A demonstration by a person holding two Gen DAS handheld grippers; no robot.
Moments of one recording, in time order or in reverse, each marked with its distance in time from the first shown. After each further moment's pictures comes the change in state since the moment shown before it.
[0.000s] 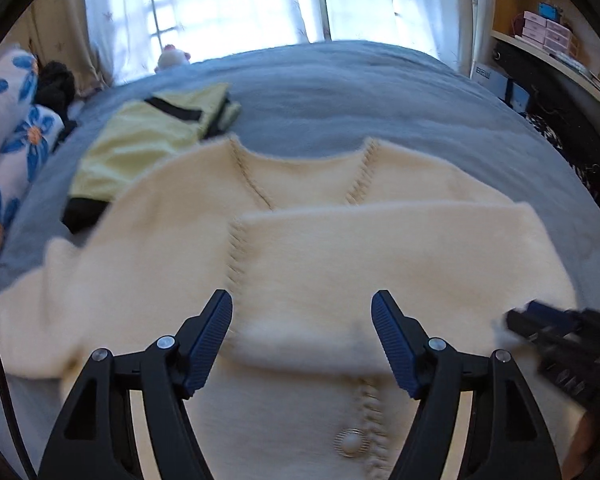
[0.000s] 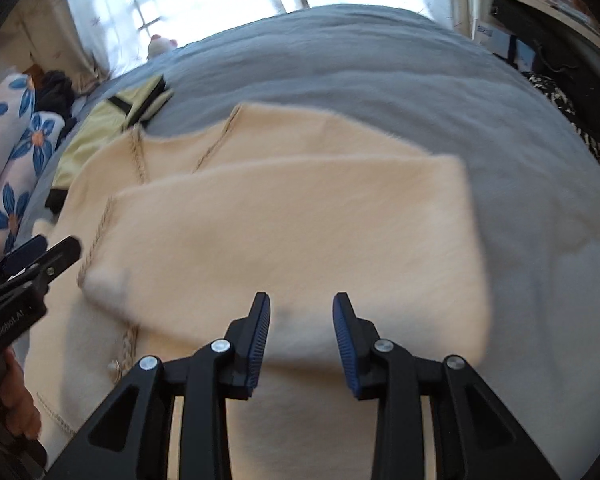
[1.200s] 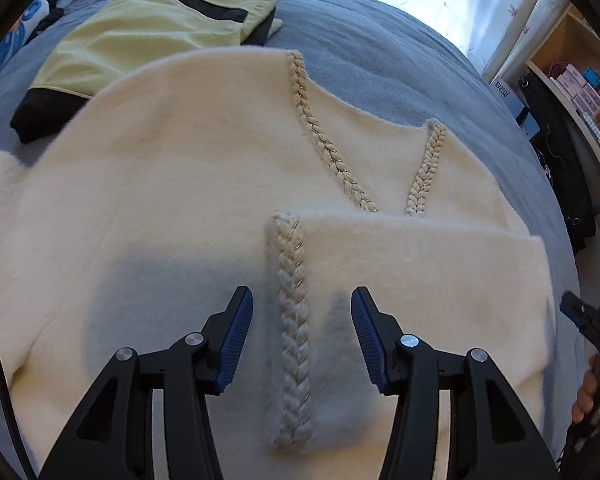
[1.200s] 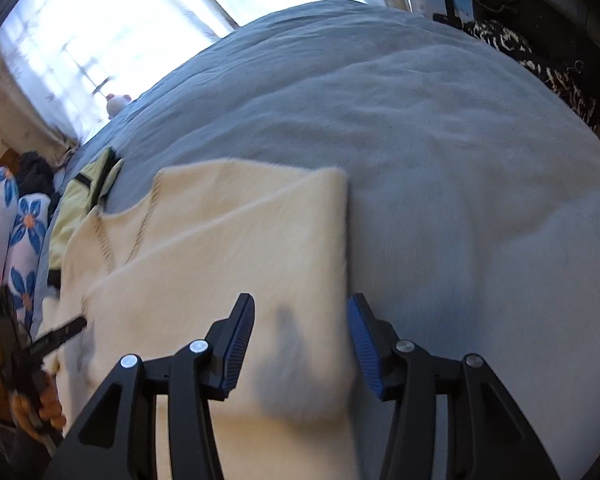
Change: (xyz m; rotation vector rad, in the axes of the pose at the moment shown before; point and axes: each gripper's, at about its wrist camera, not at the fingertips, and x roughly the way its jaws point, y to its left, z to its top) left arm 0.076 0.103 0.015 -0.221 0.202 -0.217; right arm -0.004 -0.134 0.050 0.278 -0.038 0.068
